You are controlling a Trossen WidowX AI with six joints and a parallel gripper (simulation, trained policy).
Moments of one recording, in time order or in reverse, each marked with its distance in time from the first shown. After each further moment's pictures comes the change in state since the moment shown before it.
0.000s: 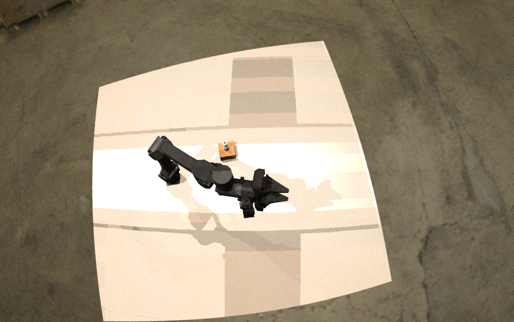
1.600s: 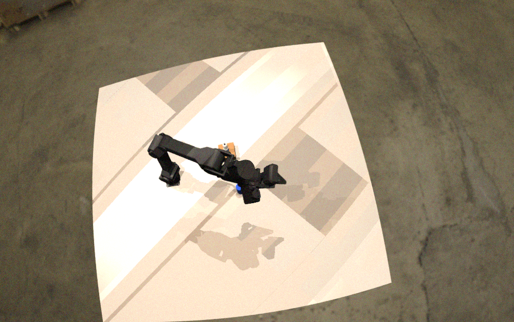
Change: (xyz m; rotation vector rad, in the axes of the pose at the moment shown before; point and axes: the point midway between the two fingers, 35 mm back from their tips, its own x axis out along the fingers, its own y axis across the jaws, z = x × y) arm -0.031 -0.114 -0.089 0.134 0.130 -0.599
